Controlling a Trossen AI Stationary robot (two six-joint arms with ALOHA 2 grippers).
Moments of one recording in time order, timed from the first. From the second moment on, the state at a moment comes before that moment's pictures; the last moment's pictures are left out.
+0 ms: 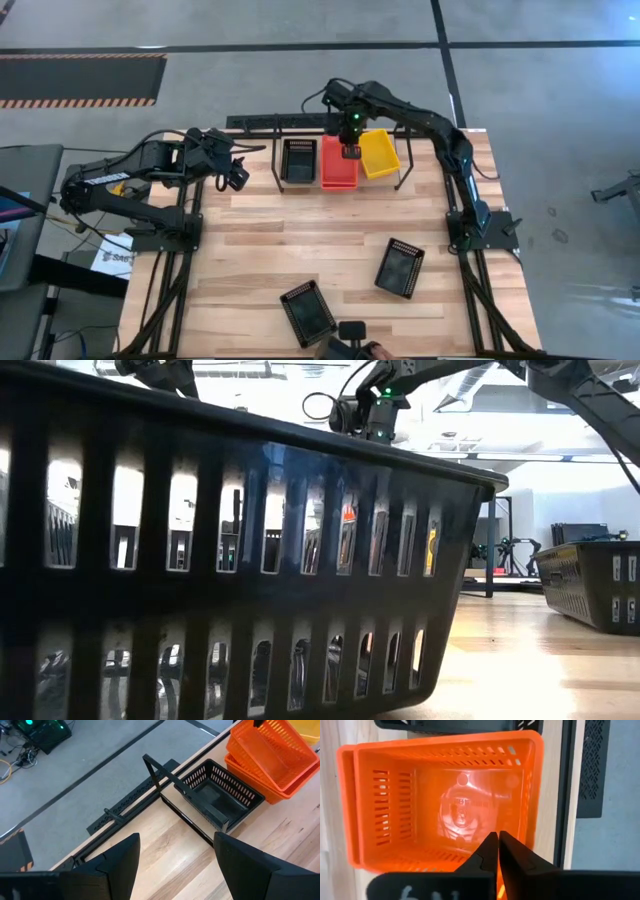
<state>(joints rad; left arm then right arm) 0.11 1.07 1.32 -1.21 -0.66 -0.50 -0.56 2.13 2.15 -1.29 -0.06 -0.58</state>
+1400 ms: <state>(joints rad) 0.11 1.07 1.32 -1.21 -0.67 -0.49 -0.42 2.11 2.13 -1.19 0.31 -0.67</state>
